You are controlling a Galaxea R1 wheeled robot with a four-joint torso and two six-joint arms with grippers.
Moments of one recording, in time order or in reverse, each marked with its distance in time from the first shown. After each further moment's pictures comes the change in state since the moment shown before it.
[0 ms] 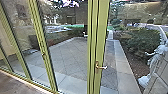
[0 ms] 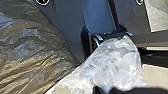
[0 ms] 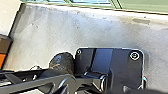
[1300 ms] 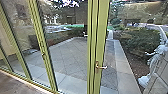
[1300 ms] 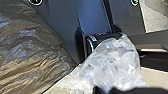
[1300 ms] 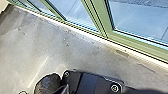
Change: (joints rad) left arm 0.000 0.033 -0.006 0.000 -0.001 -0.001; right arm 0.678 -0.071 0.183 0.094 -0.529 0.211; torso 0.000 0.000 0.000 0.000
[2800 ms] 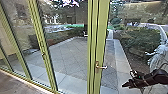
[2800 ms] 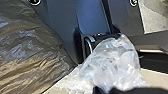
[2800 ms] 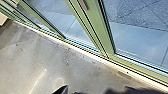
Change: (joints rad) left arm 0.000 0.006 0.000 0.000 0.000 -0.002; right arm 0.329 0.307 -0.177 0.024 -0.176 0.234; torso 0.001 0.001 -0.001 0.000
